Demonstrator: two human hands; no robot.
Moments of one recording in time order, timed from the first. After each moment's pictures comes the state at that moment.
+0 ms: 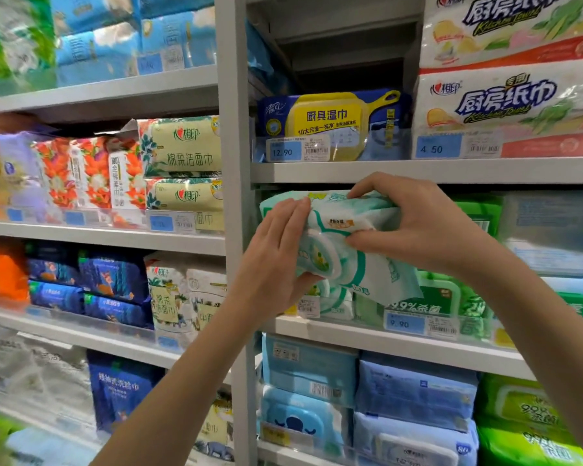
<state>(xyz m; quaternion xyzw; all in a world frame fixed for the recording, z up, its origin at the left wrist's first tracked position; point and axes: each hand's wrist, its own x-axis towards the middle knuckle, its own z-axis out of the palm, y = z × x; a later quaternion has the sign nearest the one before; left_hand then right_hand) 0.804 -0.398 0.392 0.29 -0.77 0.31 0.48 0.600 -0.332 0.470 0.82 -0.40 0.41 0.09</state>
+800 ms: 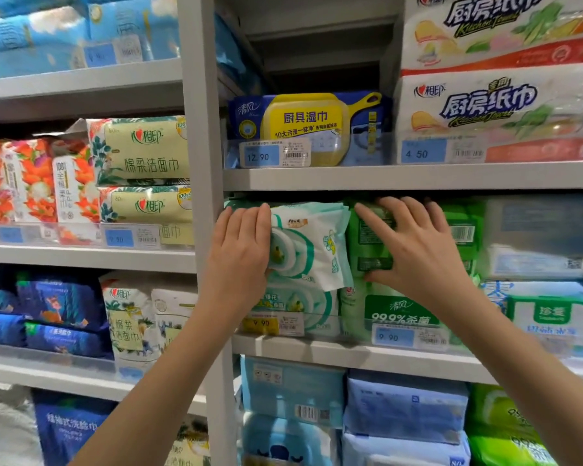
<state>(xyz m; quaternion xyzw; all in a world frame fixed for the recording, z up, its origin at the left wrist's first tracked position) 0.815 -0.449 0.400 0.45 -0.68 0.45 0.37 0.560 -0.415 0.418 0.69 -0.51 0.27 0.44</state>
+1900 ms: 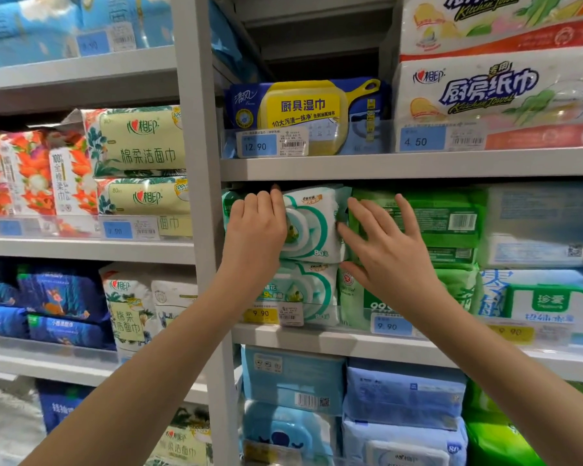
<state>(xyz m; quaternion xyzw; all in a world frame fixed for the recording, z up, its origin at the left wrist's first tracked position) 0.789 -0.446 0.422 0.56 -0.62 0.50 0.22 0.582 -0.423 0.397 0.67 -0.45 0.26 0.54</state>
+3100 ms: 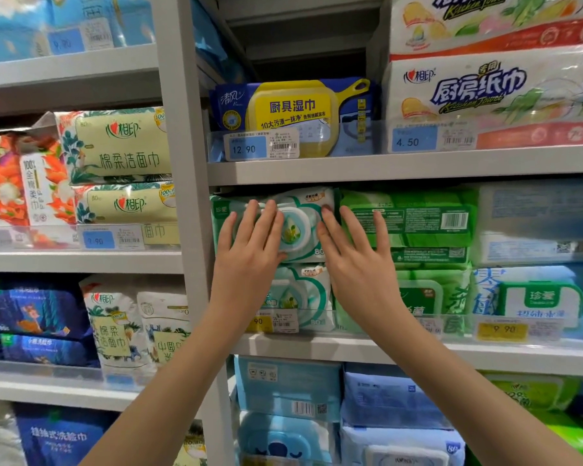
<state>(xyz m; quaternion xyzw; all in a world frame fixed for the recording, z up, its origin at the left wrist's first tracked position) 0.801 -0.473 0.385 0.41 -0.65 0.52 0.36 0.615 -0.445 0.372 0.60 -0.51 0.28 0.56</state>
